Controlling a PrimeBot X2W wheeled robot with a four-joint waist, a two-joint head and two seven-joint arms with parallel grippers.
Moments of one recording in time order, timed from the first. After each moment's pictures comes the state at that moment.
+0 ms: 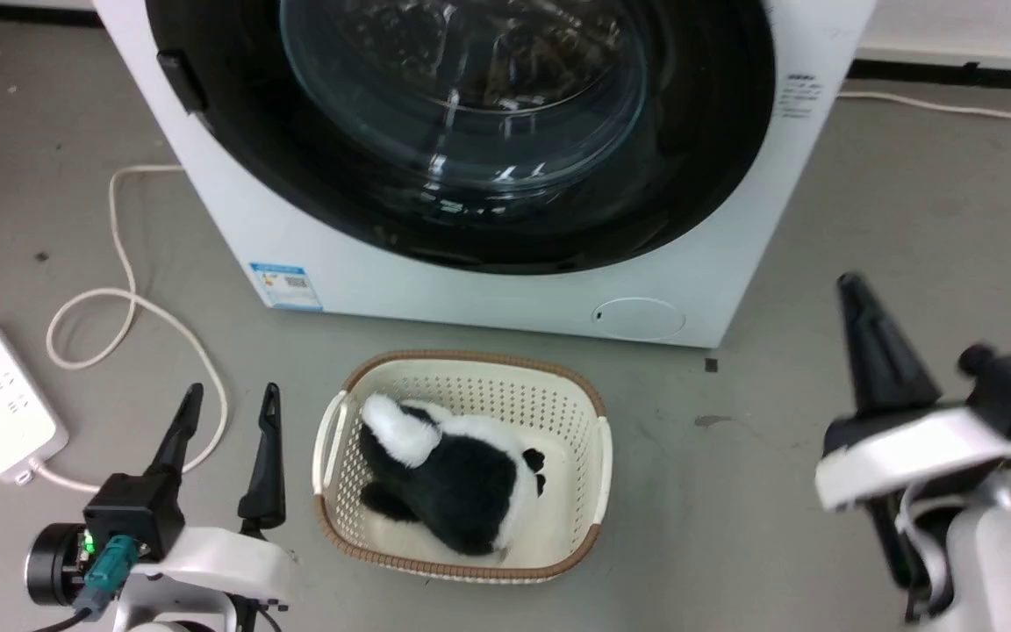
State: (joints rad) left arm -0.05 0.10 0.04 -0.02 -0.12 -0.06 -0.12; right arm -0.23 -0.05 -0.01 0.03 0.18 0.13 -0.08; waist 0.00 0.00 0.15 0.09
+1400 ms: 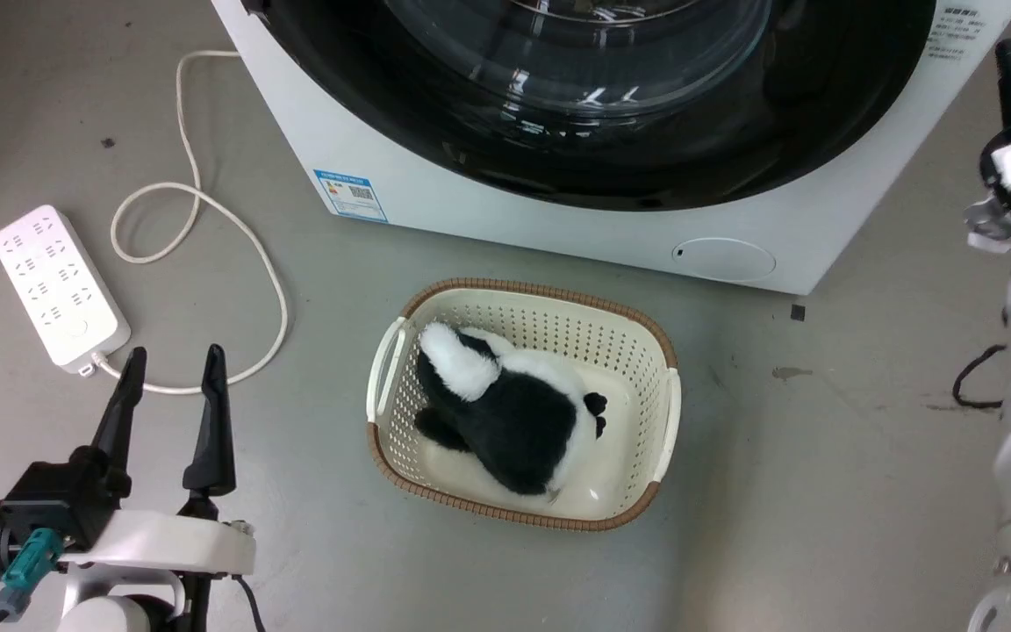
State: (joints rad) left arm -0.10 0.14 0.11 0.01 -0.21 -0.11 -0.21; right arm -0.93 -0.08 -0.41 0.68 0.67 0.13 0.15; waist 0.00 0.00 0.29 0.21
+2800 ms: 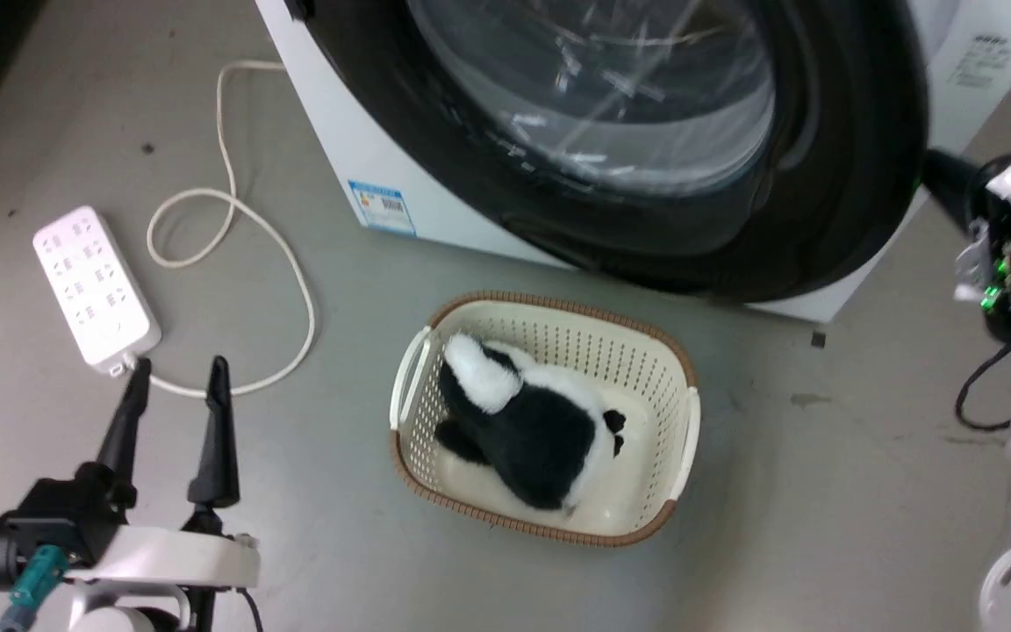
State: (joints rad) left arm -0.09 0.15 0.10 0.04 -0.22 -0.13 -0.26; right arm -1.05 -0.06 -0.75 0.86 0.57 0.13 0.73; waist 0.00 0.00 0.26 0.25
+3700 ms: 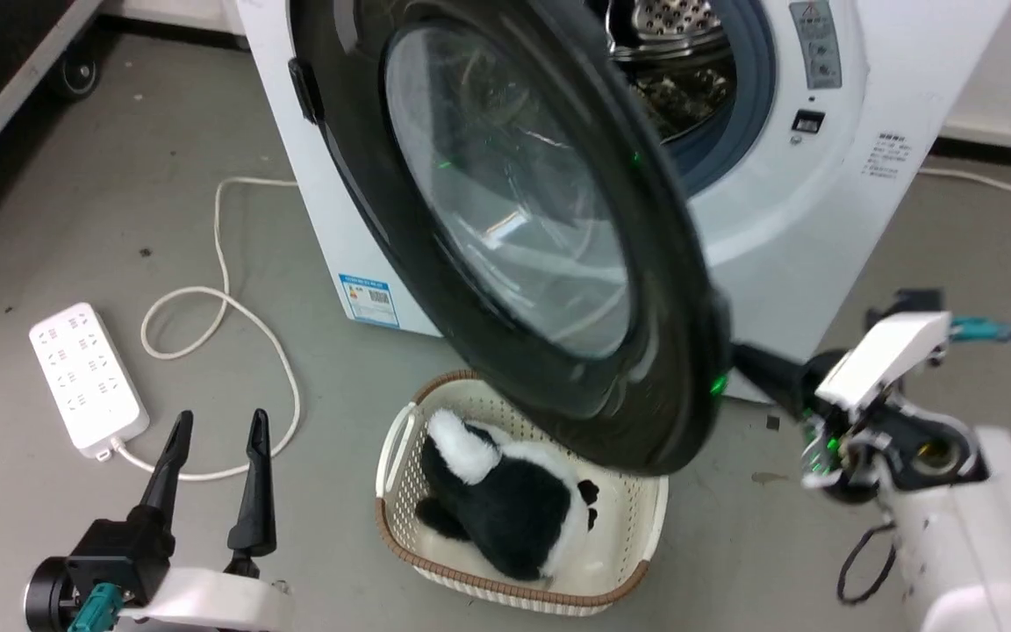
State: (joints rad) left arm -0.02 0.08 0.09 0.04 -0.14 -0.13 -0.26; right arm -0.61 -0.06 -0.11 0.69 1.22 0.13 0.72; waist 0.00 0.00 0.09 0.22
